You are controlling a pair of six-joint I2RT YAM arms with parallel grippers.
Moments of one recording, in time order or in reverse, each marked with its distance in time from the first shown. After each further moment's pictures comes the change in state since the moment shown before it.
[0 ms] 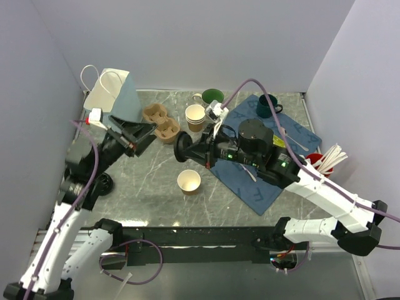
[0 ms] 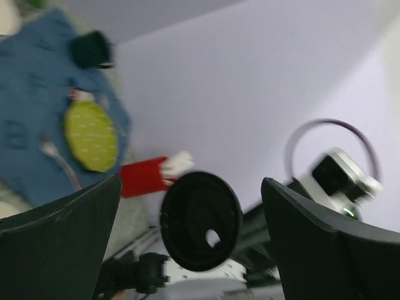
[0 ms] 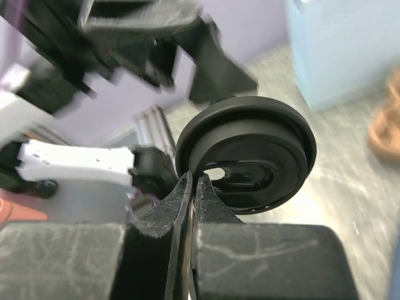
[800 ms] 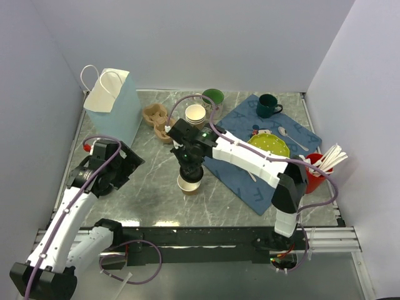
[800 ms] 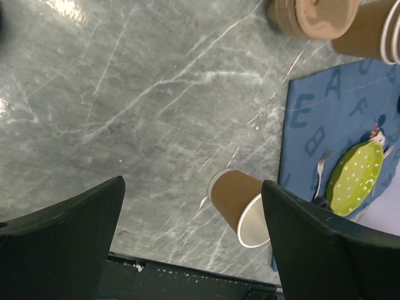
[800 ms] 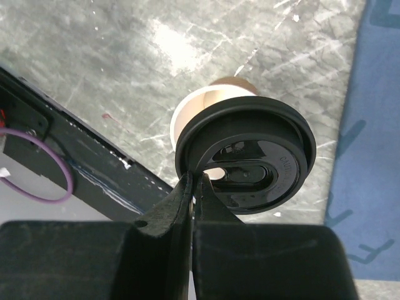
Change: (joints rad) left arm 0.036 0.177 0.030 -0.846 -0.492 0.301; right arm 0.000 0.670 0.437 -0.791 0.220 0.021
